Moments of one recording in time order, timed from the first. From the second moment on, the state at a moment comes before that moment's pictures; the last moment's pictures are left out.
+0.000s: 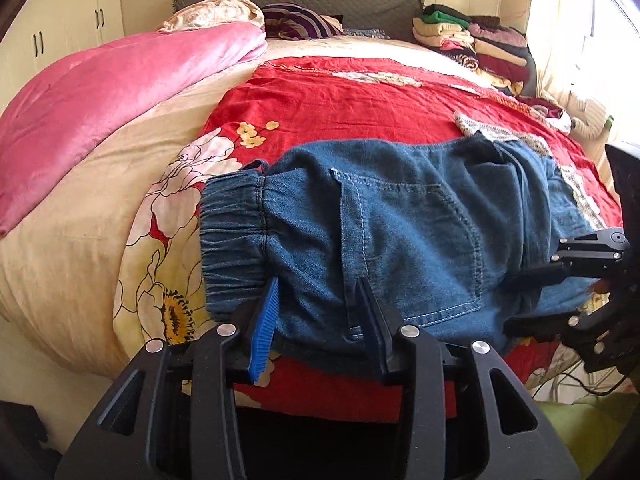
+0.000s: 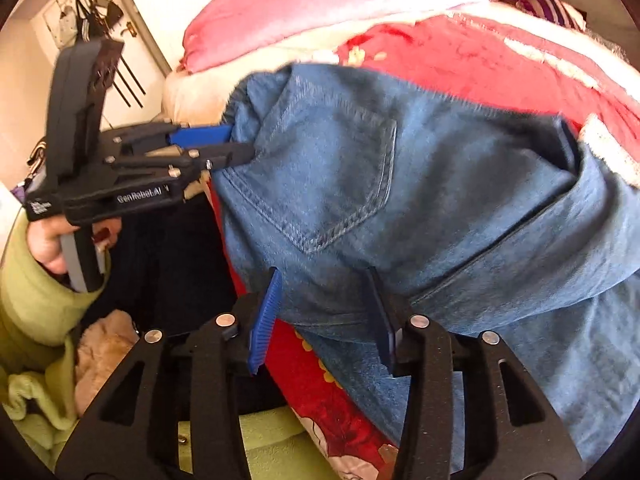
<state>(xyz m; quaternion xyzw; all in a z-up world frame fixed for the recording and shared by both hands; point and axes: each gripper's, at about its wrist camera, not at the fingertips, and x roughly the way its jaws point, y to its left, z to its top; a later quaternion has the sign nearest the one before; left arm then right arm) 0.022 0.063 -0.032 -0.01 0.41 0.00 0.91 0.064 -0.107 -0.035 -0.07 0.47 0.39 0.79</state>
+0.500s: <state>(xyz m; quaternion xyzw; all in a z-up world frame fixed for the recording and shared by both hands) -0.002 0.049 0.024 -0.04 0.35 -0.02 0.94 0.081 -0.167 0.026 -0.05 0.39 0.31 0.87</state>
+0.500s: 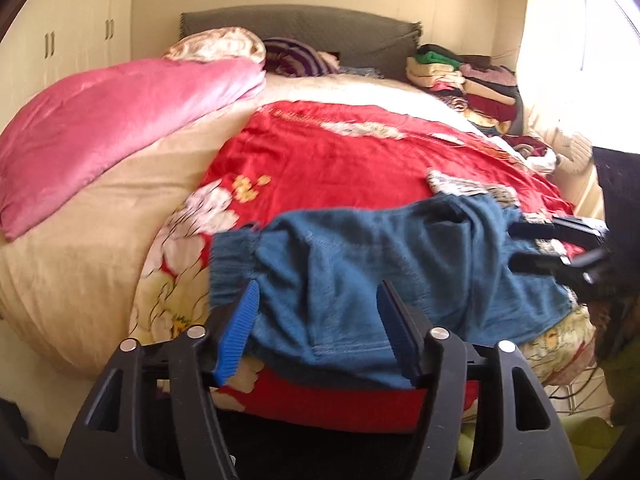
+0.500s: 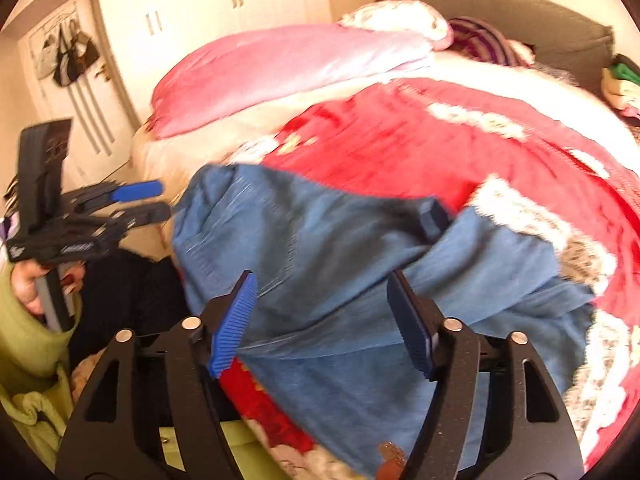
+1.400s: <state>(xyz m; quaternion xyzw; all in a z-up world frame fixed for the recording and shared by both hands) 0.090 -0.091 -0.057 -0.04 0.46 -0.22 0.86 0.263 -0.189 -0.014 -0.07 0.48 0.19 0.86</state>
